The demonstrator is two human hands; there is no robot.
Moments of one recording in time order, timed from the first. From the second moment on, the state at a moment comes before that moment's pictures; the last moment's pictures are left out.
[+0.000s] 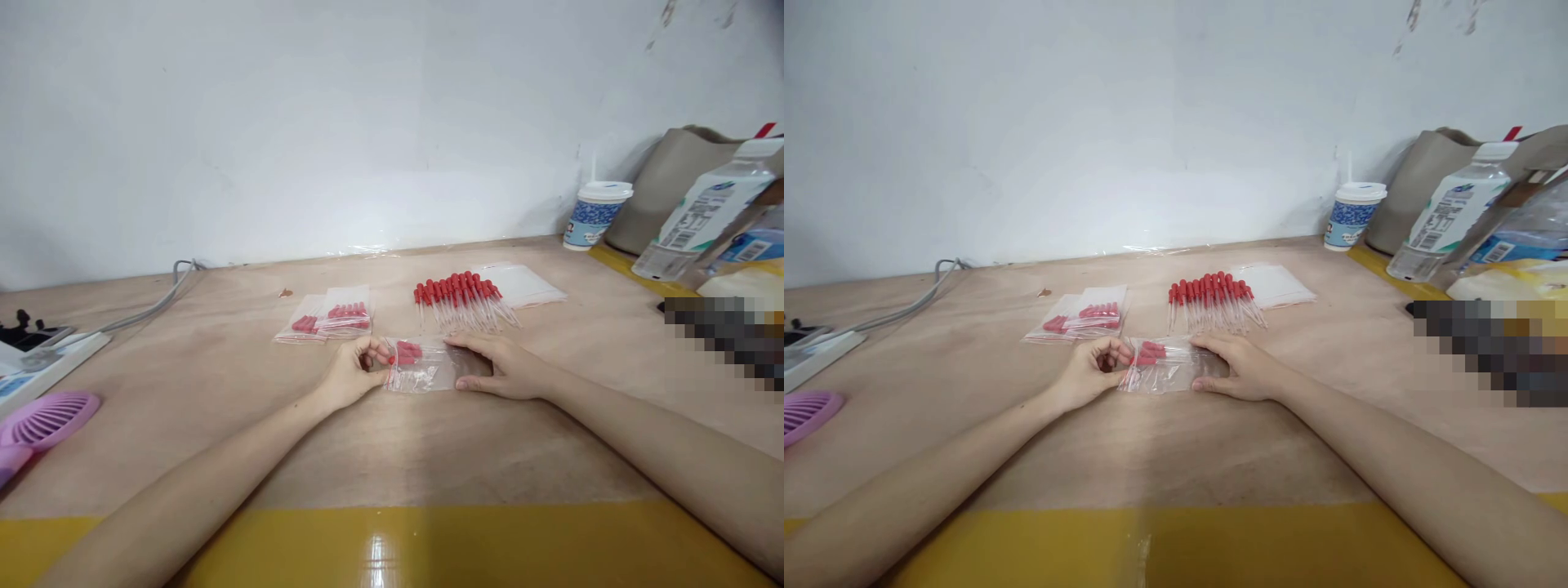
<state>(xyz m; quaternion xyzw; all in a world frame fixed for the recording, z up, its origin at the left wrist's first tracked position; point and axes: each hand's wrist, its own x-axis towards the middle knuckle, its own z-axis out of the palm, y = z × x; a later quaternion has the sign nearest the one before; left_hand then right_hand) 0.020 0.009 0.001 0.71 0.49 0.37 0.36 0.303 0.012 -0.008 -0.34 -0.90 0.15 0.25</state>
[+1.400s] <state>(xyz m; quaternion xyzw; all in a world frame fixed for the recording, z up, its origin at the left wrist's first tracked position) 0.086 0.128 0.037 0.71 0.58 0.32 0.24 0.300 0.009 -0.008 -0.32 -0.90 0.16 0.26</state>
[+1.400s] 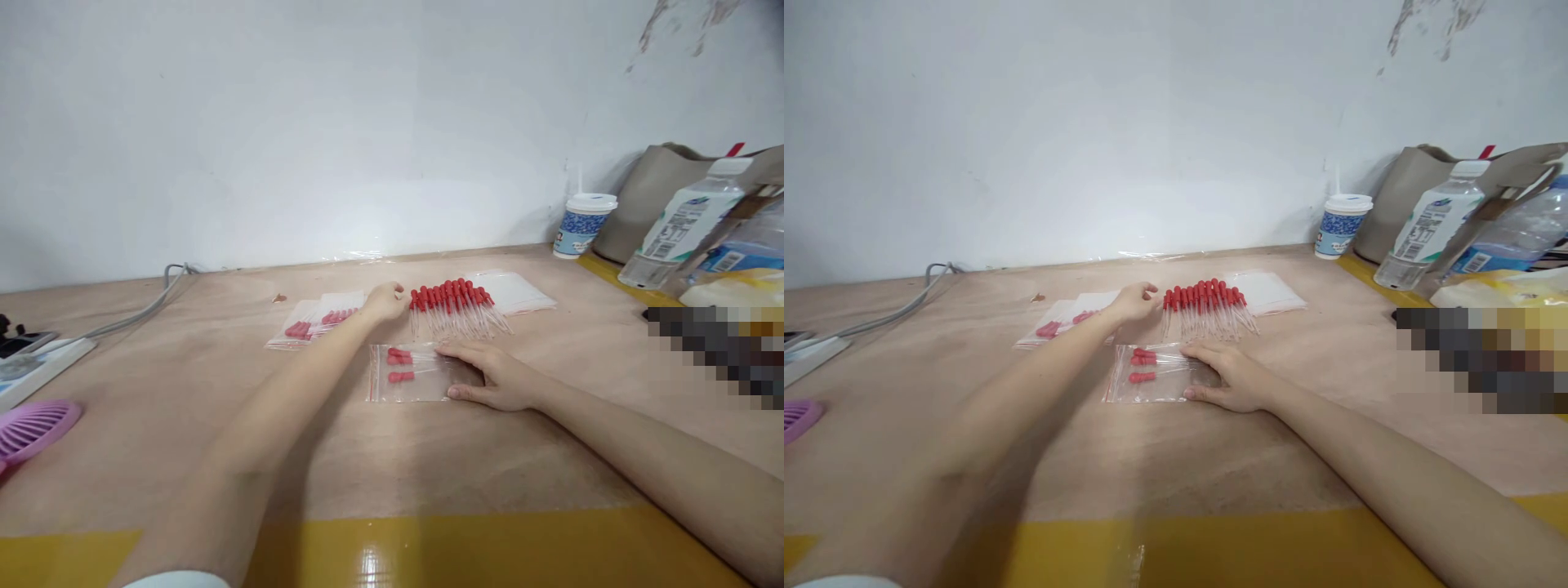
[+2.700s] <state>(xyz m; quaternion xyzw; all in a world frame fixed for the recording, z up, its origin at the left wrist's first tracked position) 0.005 0.003 0.004 0.44 0.46 0.63 0.44 0.302 0.009 -0.009 -0.31 -0.90 0.15 0.26</state>
